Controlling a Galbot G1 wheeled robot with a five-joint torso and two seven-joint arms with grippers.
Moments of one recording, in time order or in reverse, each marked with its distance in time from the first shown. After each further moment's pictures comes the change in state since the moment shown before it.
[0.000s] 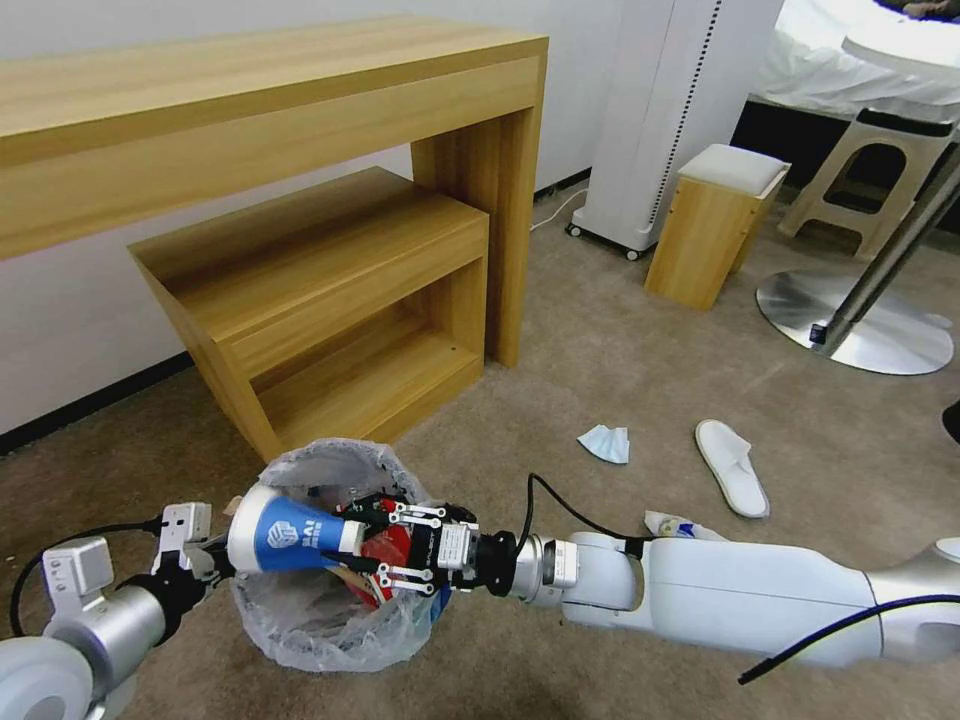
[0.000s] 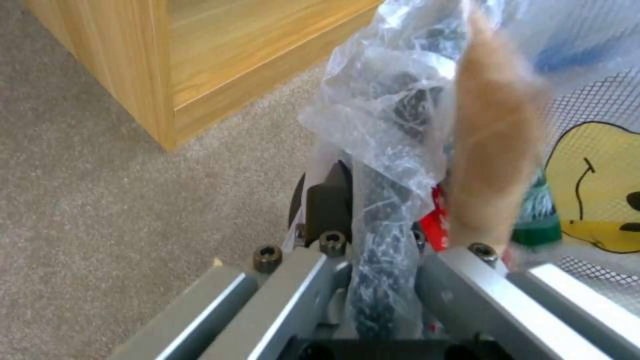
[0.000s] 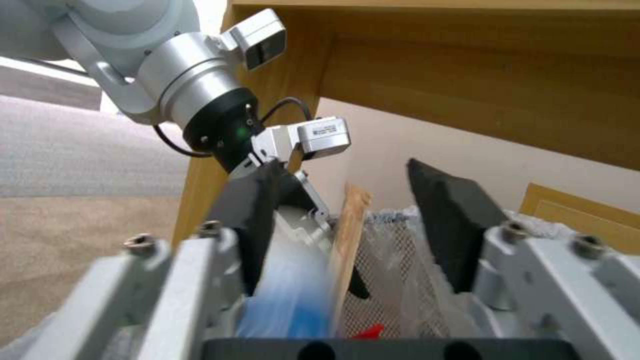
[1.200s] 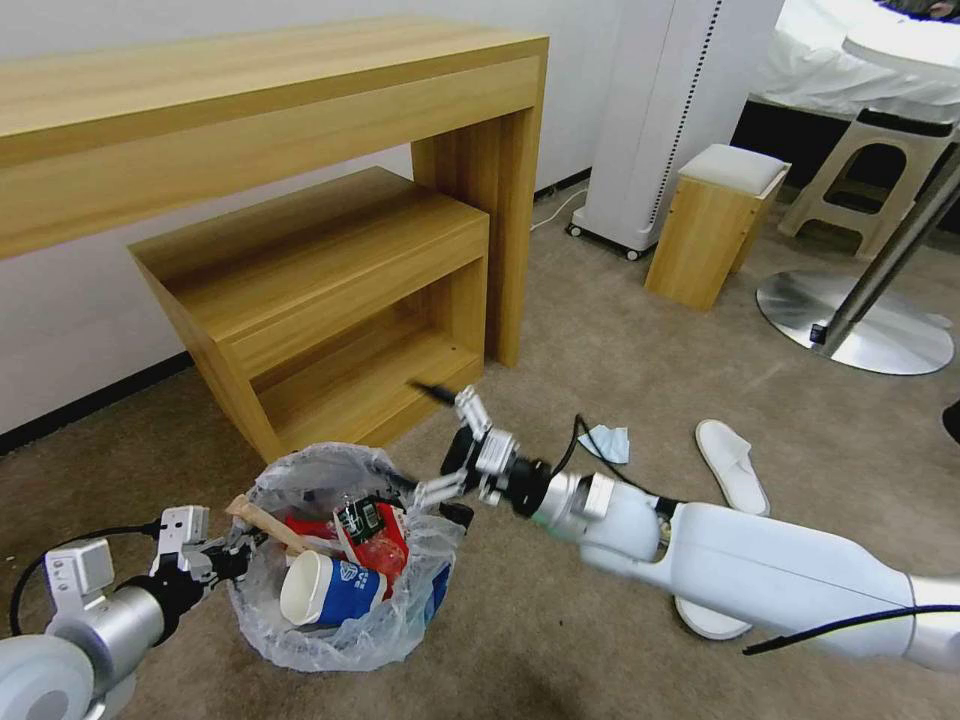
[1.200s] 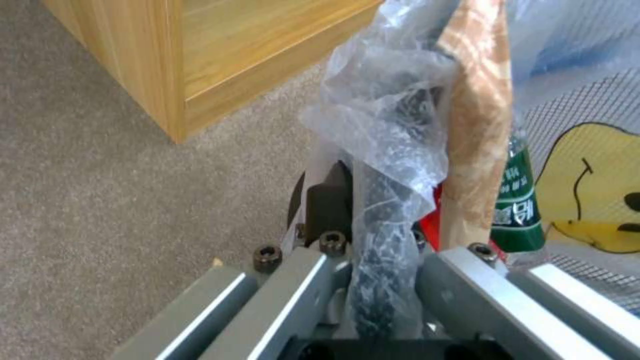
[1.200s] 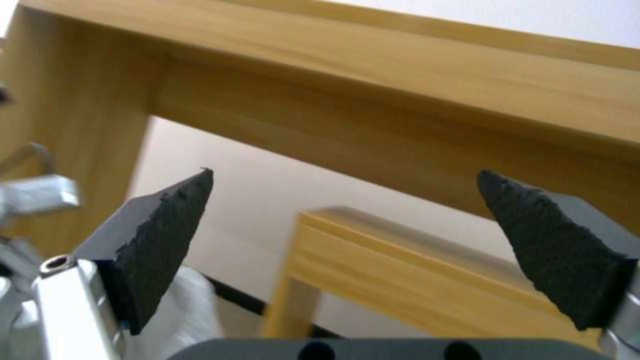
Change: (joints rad) left arm -0.012 0.007 0.008 0.037 0.005 0.000 0.006; right arm -0.158 -0.086 0.393 -0.006 0.005 -0.036 0.079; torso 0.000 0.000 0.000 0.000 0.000
